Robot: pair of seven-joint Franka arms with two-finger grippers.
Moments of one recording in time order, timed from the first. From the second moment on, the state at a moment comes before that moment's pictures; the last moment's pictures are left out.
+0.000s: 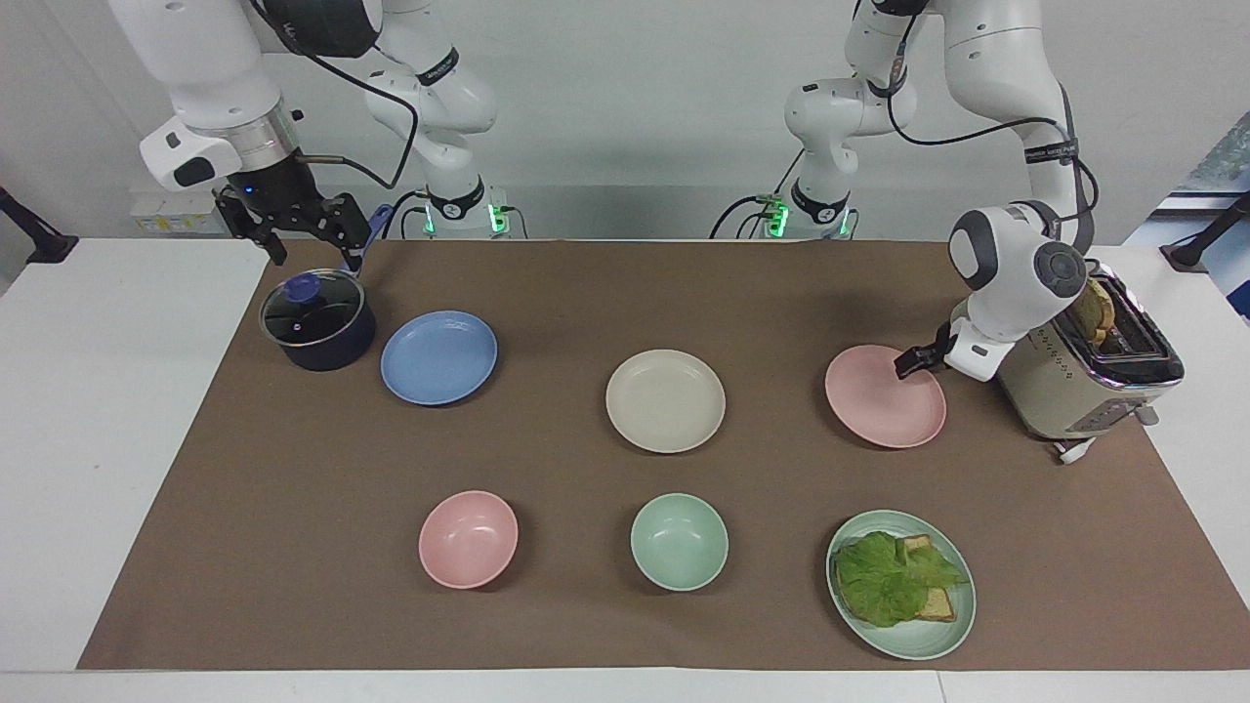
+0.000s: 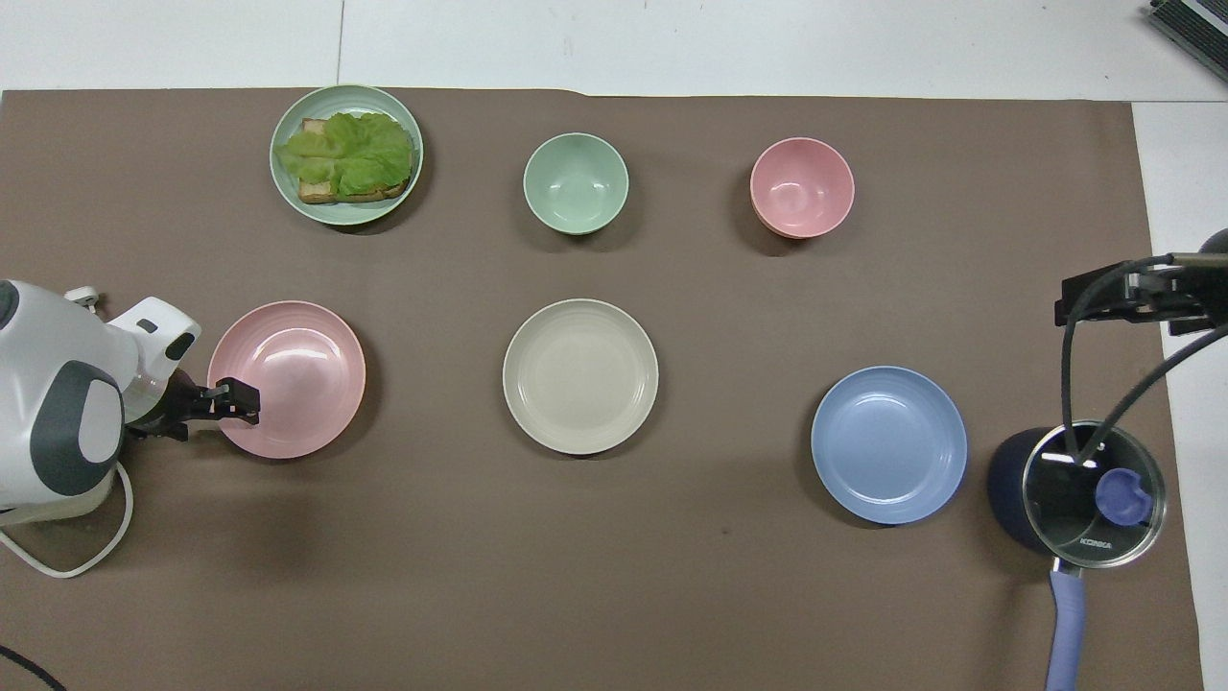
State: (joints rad) left arm 0.06 0.13 0.03 -2.22 -0.01 2.14 -0.08; right arm -0.15 0.00 0.15 -1.56 -0.02 1.55 0.10
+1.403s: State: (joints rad) left arm 0.04 0.10 0.00 -1.92 -0.19 1.72 -0.11; right arm -0.15 0.00 0.15 -1.56 -0.02 1.55 0.10
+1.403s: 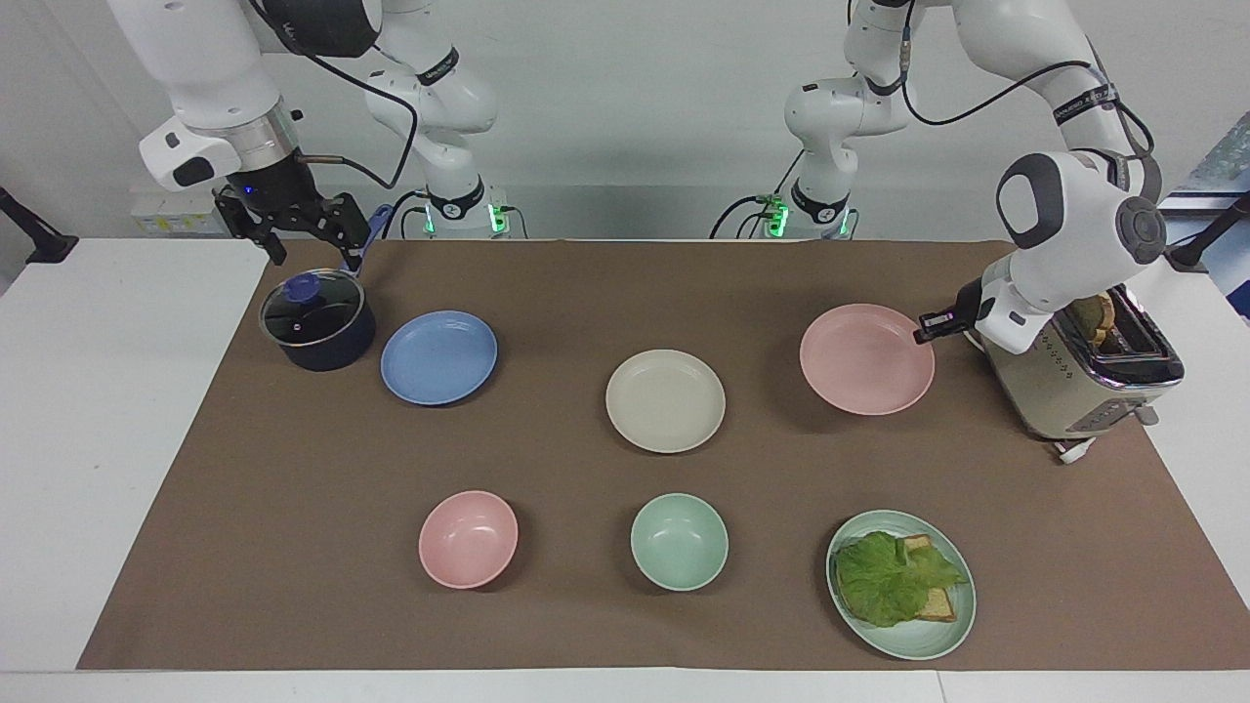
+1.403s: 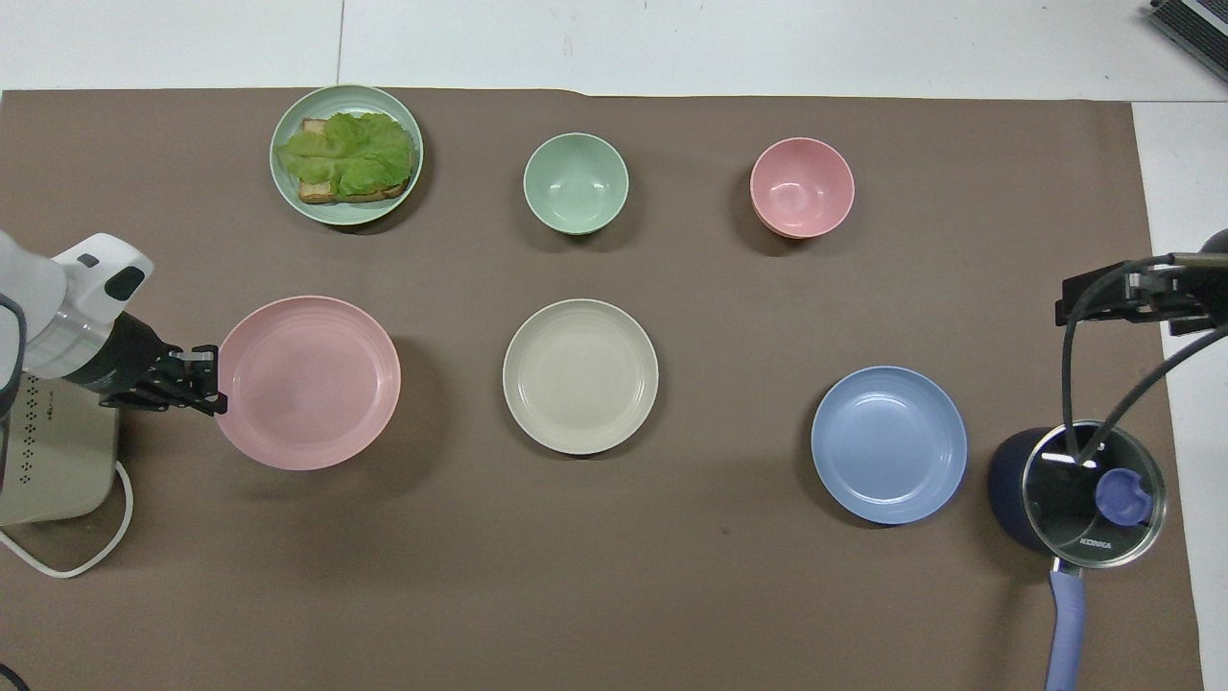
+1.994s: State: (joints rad) left arm -0.35 0.11 -0.02 -1.97 -0.22 1.89 -0.52; right arm -0.15 0.00 0.15 -1.56 -0.02 1.55 0.10
